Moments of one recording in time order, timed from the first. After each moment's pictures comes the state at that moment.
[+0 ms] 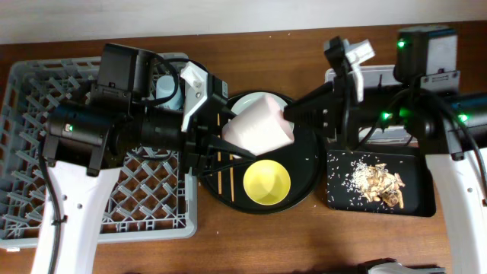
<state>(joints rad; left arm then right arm) -0.30 1.47 1.87 -1.35 1.23 0.54 0.14 1.41 1.76 -1.19 -1.25 -0.23</state>
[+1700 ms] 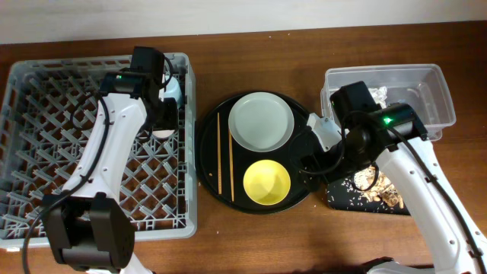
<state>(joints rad) -0.14 1.82 1.62 -1.13 -0.11 -0.18 0.26 1.42 1.36 -1.42 -0.31 -0.12</state>
